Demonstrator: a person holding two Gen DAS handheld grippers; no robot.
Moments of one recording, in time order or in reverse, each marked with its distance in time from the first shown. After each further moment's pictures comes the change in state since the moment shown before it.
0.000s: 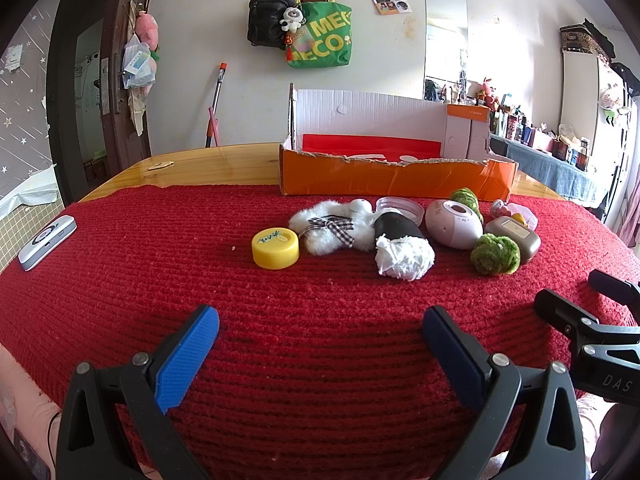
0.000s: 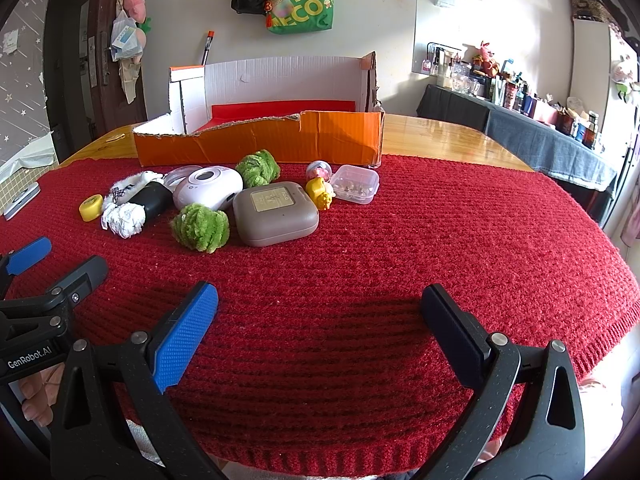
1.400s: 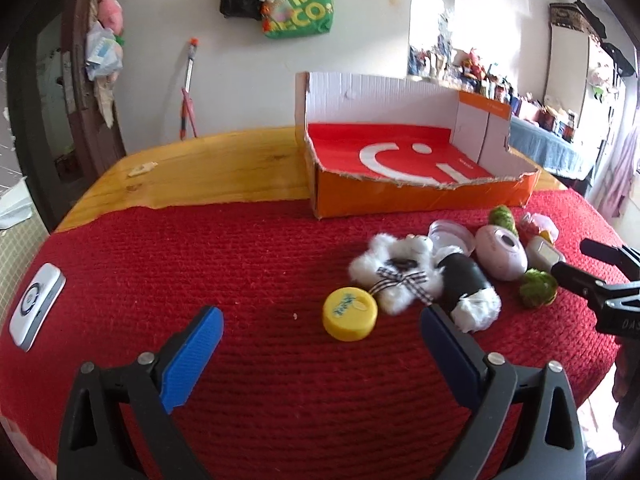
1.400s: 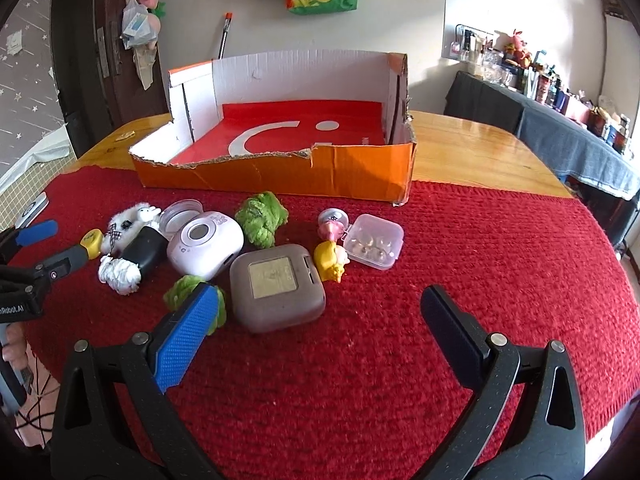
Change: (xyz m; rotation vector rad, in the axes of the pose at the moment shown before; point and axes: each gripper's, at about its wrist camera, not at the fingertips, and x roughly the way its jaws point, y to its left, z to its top) left arm 0.039 0.047 0.060 0.208 0.175 -0.316; right arm 0.032 -0.010 0.056 0.065 0.120 -0.036
